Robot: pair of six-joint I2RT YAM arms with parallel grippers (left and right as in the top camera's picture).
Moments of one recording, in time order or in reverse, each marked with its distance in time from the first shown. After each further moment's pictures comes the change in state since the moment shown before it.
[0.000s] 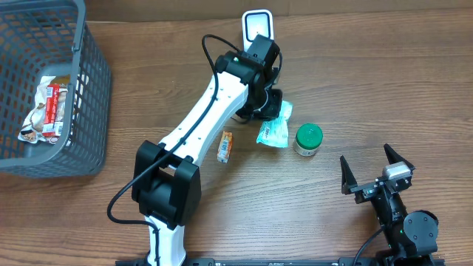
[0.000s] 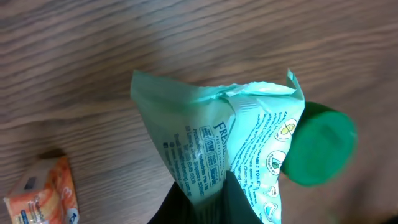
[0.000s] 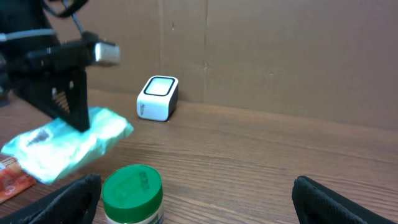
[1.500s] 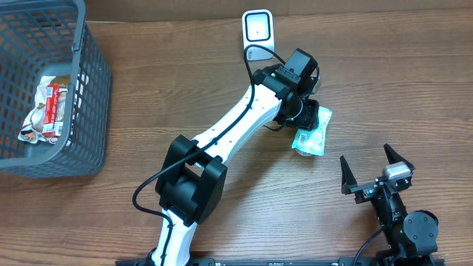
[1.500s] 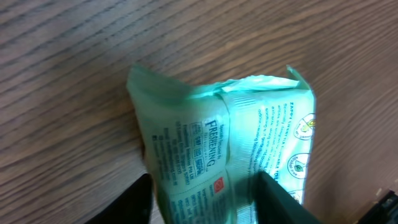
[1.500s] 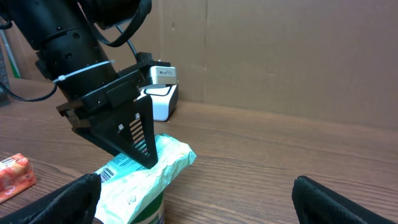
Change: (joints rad) left arm -0.144 0.103 0.024 0.205 0.105 0.021; right arm 0.000 0.000 0.000 0.000 0.000 0.000
